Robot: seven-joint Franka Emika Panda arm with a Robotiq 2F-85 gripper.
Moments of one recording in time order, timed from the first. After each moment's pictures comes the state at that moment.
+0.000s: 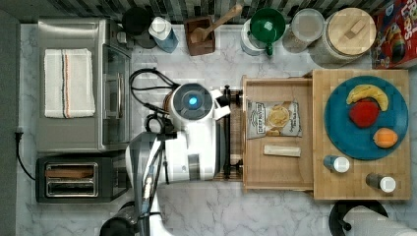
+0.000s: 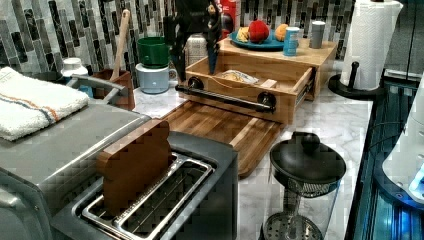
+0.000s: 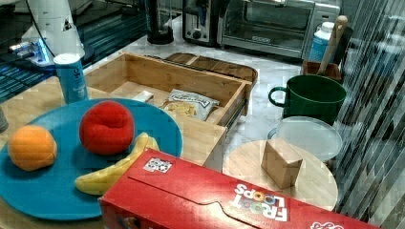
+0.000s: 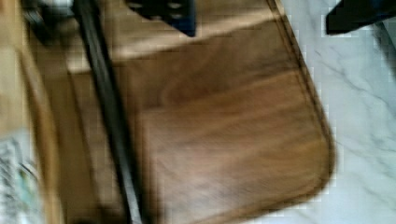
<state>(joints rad) 0.05 0.04 0.13 -2.19 0.11 0.59 -0.40</state>
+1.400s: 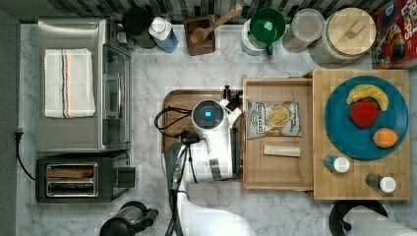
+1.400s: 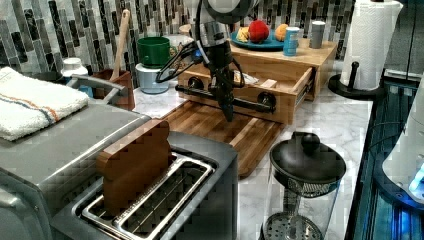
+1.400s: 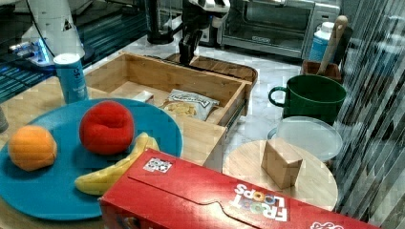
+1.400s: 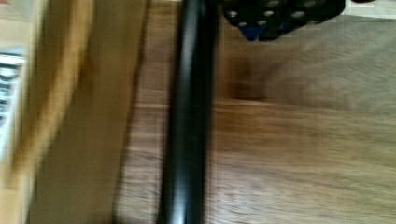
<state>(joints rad) -0.05 0.20 0.10 -2.34 -0.12 0.77 -0.75</state>
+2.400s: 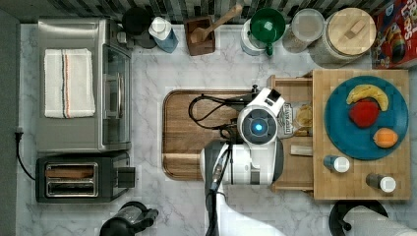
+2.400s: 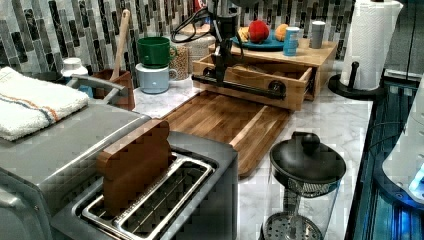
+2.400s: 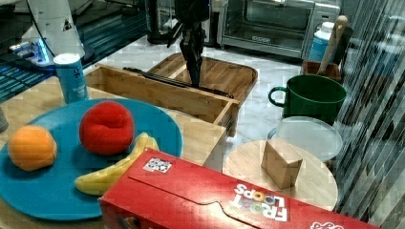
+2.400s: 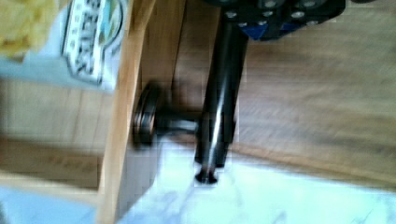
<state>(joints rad) -0.19 0.15 0.03 -2.35 -0.18 1.08 -0.97</state>
